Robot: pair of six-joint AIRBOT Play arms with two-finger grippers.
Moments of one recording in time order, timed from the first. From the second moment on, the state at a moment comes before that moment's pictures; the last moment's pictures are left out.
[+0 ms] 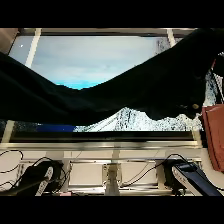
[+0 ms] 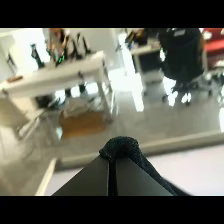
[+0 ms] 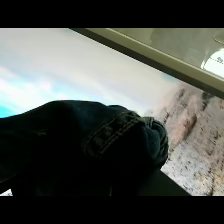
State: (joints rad) left arm -0.01 -0.49 1.29 1.63 -0.71 -1.33; right arm 0.11 -0.84 1.65 -1.47 1.23 1.19
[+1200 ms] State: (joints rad) left arm 0.10 -1.36 1.29 1.67 -0.45 -1.46; right arm -0.33 -1.63 1.59 -1.13 1.09 1.23
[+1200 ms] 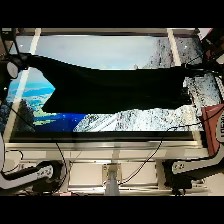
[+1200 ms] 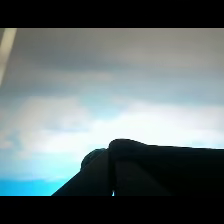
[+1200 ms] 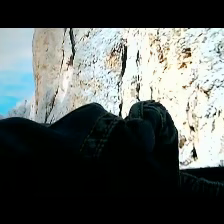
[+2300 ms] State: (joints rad) left arm 0.04 -1.73 1.29 1.66 0.22 -1.70; right arm -0.26 -1.87 1.59 -1.02 0.41 1.33
